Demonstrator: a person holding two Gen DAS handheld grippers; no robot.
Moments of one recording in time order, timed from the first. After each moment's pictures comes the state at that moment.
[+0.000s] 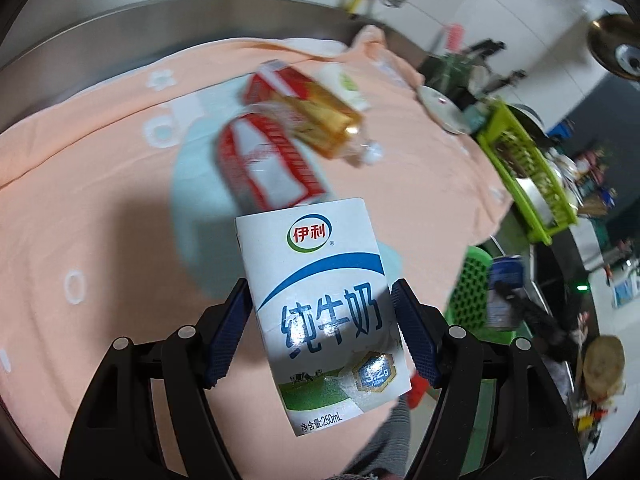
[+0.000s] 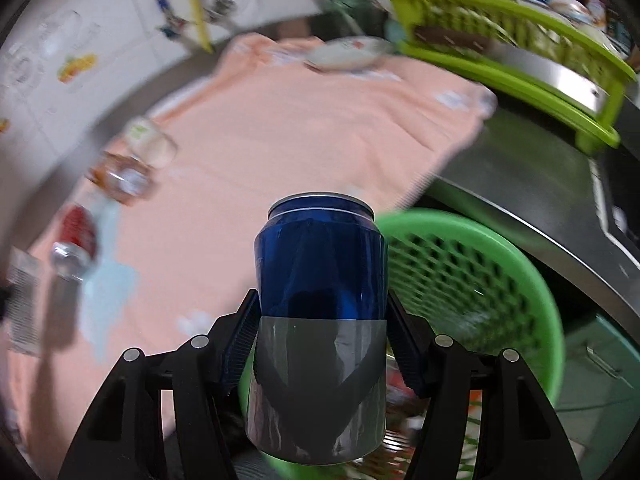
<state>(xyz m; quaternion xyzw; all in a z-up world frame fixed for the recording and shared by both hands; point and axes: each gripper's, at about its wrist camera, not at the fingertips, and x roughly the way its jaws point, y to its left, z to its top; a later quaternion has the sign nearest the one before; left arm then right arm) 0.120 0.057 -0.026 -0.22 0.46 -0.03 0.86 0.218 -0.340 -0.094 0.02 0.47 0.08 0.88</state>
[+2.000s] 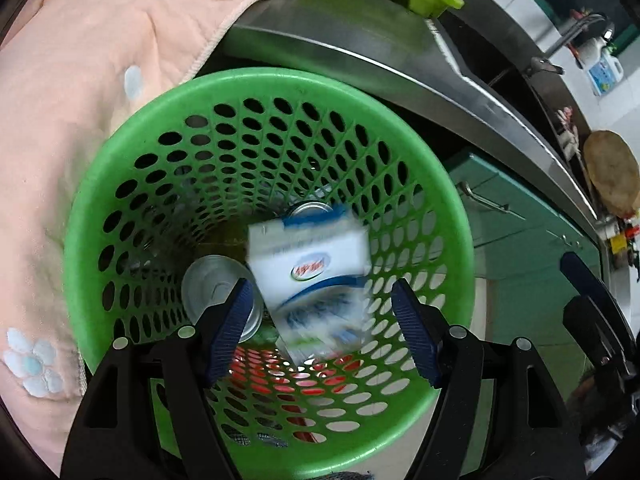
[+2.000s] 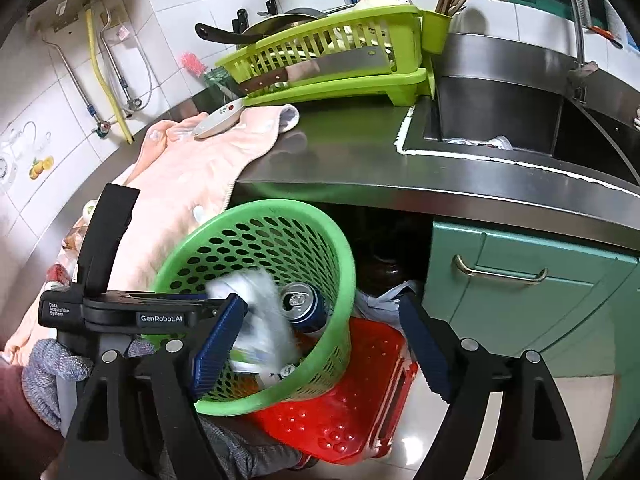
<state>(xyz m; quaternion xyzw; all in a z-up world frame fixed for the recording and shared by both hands) 0.226 -0.340 -0.144 0.00 0.58 -0.27 0.76 0.079 -0.504 -0.077 0.14 0.37 -0.02 0.92</state>
